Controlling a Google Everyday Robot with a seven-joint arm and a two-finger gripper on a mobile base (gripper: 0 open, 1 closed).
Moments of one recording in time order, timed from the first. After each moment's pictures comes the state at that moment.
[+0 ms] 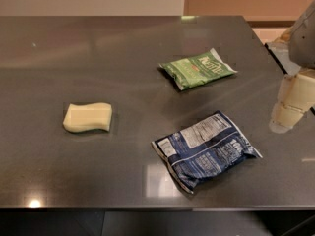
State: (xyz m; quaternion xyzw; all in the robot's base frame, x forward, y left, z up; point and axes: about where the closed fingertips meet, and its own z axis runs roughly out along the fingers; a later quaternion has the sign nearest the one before) arm 0.438 -0.217 0.976 -0.60 0.78 -0.03 0.16
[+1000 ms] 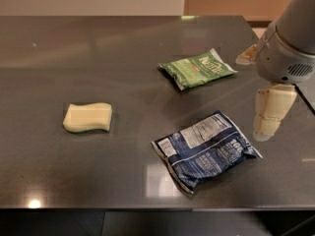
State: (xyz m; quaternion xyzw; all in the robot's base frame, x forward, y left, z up) arm 0.452 -0.187 0.936 -0.69 0.71 -0.02 0.13
